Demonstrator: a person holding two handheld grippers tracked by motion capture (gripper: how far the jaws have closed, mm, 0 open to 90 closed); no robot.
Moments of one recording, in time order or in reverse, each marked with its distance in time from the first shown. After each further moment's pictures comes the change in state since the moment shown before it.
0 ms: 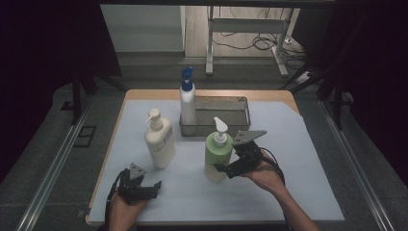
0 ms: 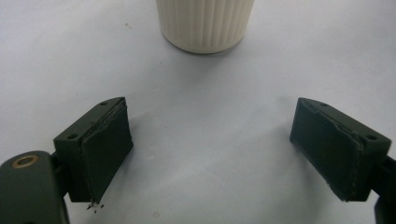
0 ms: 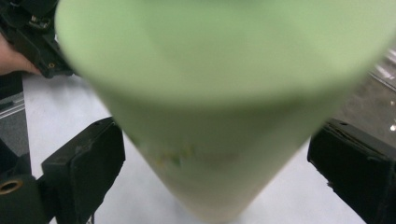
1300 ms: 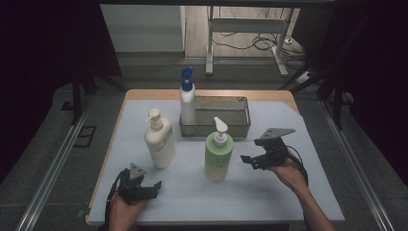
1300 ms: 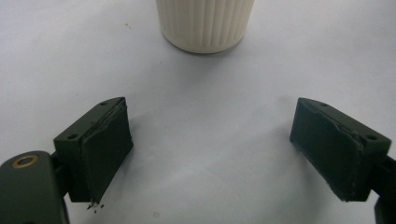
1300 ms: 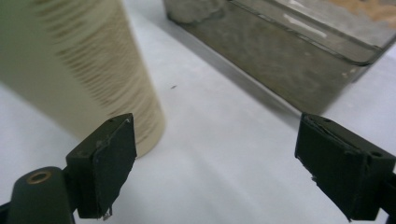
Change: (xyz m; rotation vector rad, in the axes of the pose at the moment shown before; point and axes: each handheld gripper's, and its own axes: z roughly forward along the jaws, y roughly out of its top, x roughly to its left) left arm 0.000 0.000 0.000 0.003 0.000 0.001; right arm -0.055 -0.048 -0.040 0.022 -0.144 0.111
